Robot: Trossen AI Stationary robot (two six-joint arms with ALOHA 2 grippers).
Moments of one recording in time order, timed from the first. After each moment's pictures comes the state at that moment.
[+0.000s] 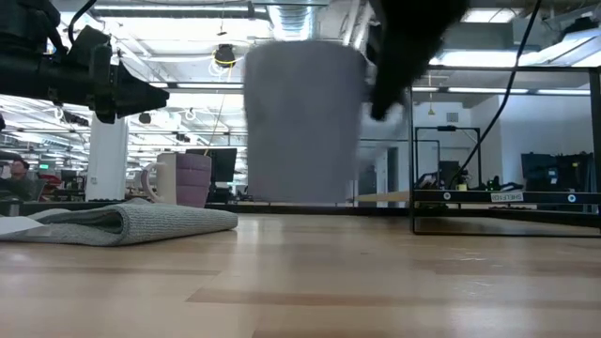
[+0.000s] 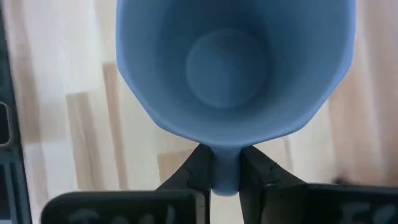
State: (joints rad) left arm 0.31 0.03 0.02 0.04 -0.23 -0.03; right arm 0.44 1.94 1.58 -0.86 0.13 0.49
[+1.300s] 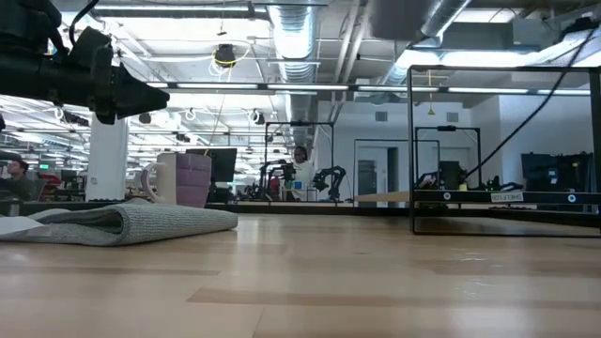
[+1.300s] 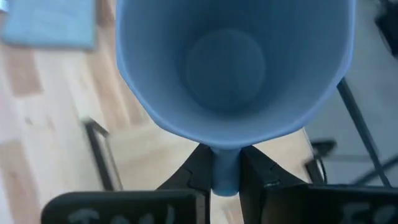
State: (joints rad) left arm 0.31 0.04 0.02 0.04 -0.24 -0.03; right arm 0.22 1.38 1.77 -1.57 0.50 0.36
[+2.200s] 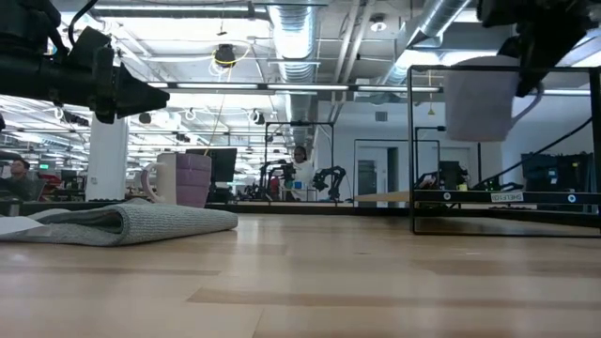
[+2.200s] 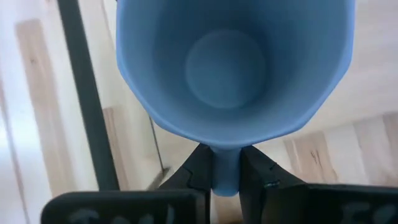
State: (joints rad) left arm 0.31 0.04 0.01 0.06 -0.26 -0.02; right arm 0.00 0.90 0.98 -1.26 0.05 0.16
